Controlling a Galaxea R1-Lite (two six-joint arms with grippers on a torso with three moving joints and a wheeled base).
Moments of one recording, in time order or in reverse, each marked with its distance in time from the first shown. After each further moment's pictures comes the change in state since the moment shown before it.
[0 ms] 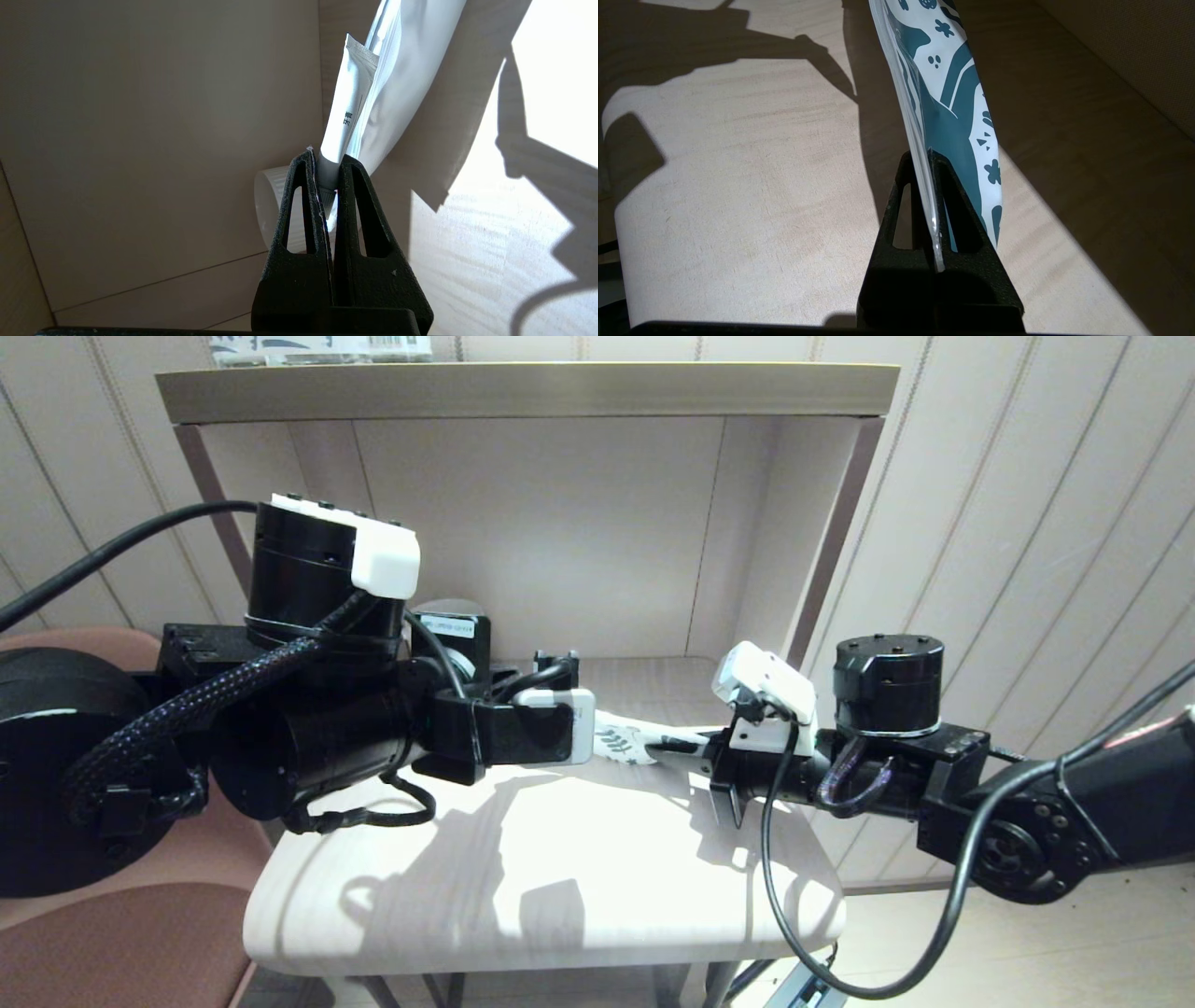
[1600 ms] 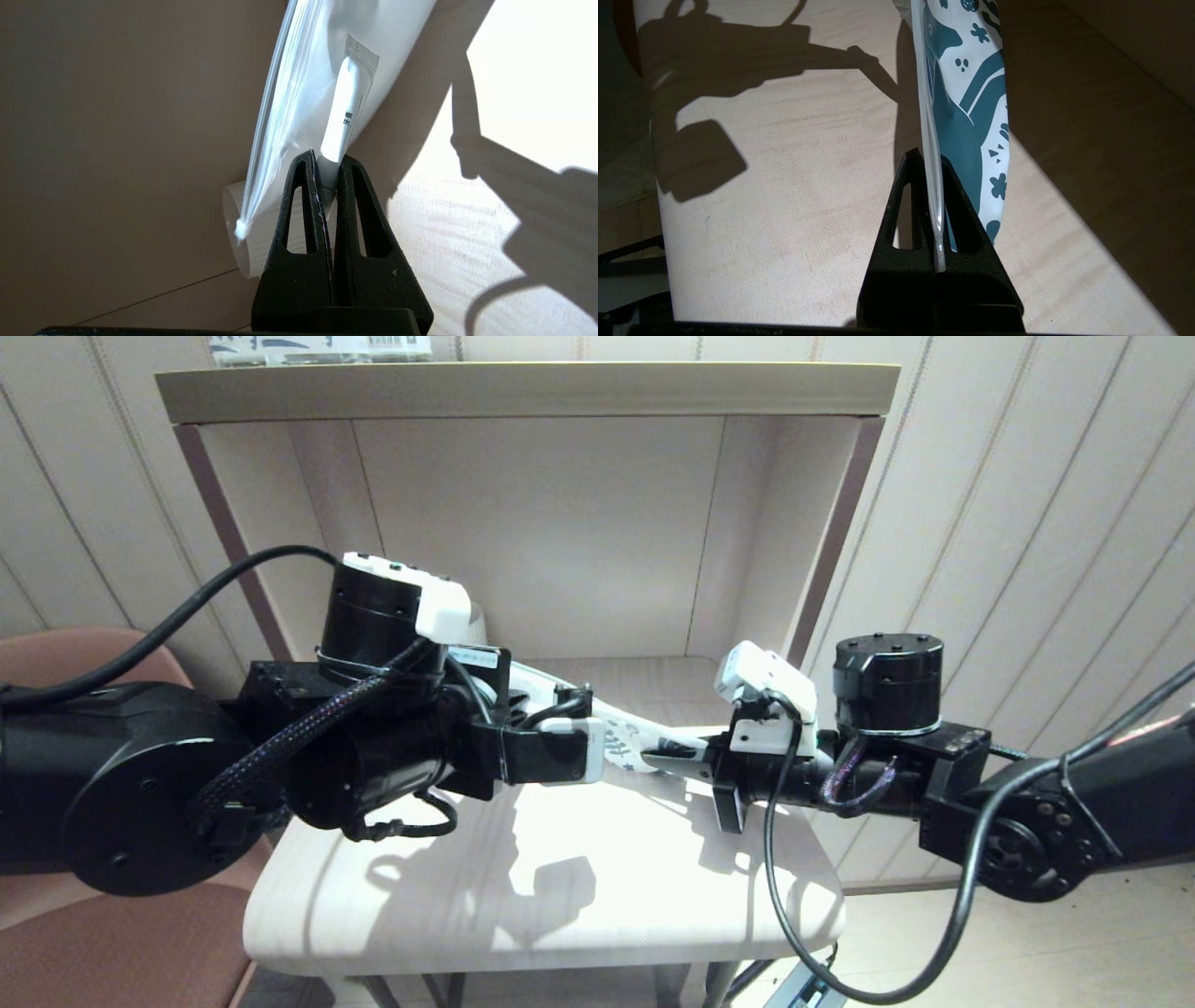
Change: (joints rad) left arm 0.017 0.084 0.034 -0.078 -0.007 0.002; right arm 0.000 -0.005 -0.006 0.024 0.063 0.032
